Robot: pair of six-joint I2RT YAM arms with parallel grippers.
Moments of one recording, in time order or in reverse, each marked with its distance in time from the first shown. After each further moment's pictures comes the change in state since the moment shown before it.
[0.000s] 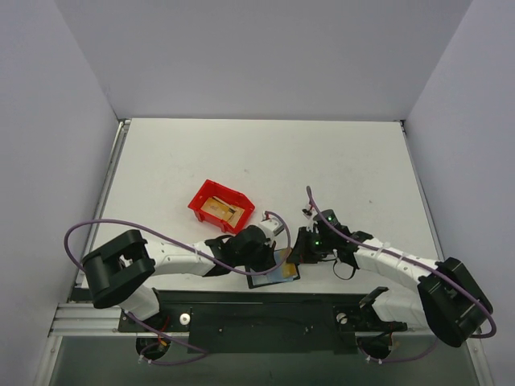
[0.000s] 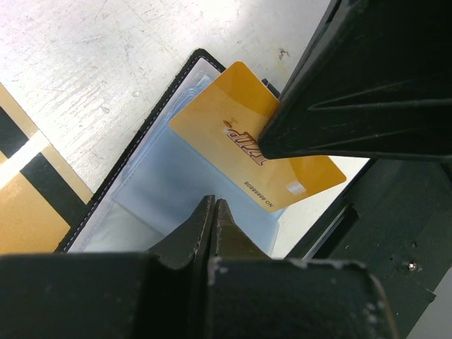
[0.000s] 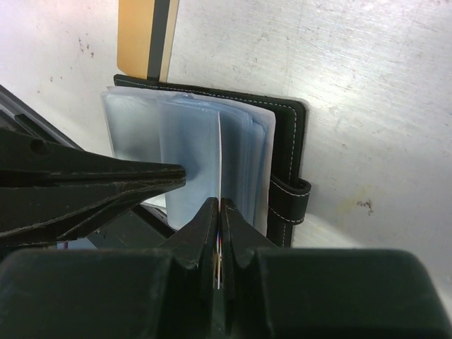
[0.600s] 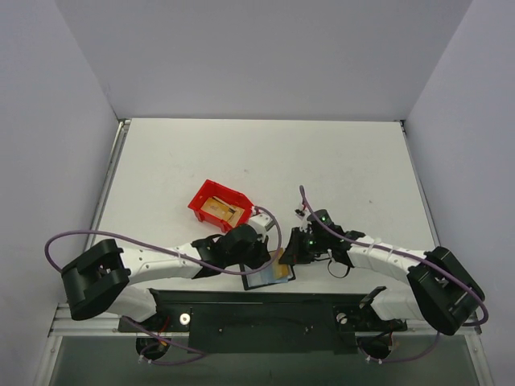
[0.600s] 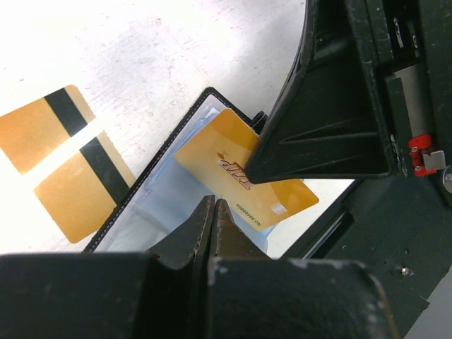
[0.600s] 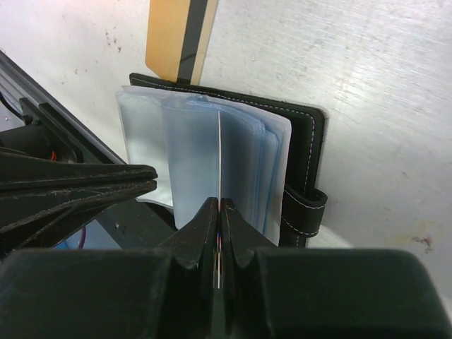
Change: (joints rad) left arm 0.008 -0.153 -0.024 -0.072 -0.088 0.000; right arm 0.033 0.087 0.003 0.117 -0.060 0.052
